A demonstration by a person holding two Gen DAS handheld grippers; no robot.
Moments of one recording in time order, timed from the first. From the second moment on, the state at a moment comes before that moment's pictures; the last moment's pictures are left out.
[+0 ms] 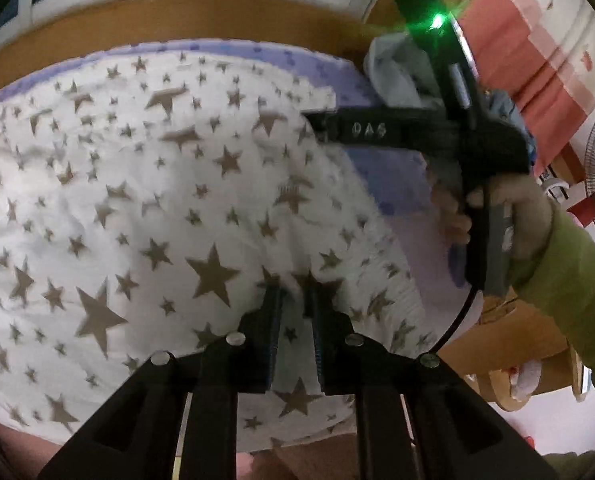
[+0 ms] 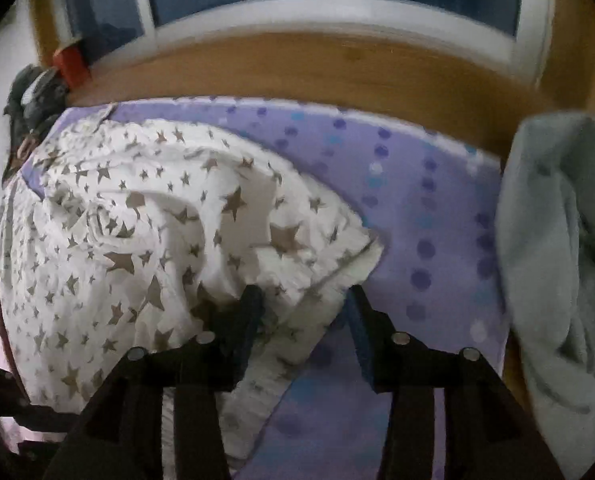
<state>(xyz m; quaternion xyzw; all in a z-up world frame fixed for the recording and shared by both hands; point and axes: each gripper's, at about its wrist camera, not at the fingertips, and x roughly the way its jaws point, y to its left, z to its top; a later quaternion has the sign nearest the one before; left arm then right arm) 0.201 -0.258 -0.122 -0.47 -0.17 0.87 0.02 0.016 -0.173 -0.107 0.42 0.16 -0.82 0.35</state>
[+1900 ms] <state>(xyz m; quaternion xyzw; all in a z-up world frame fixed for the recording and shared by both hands) 0.466 -0.677 -0.122 -0.32 -0.38 0.85 -0.20 0.225 -0.558 -0.121 0.56 0.02 -0.58 0.59</state>
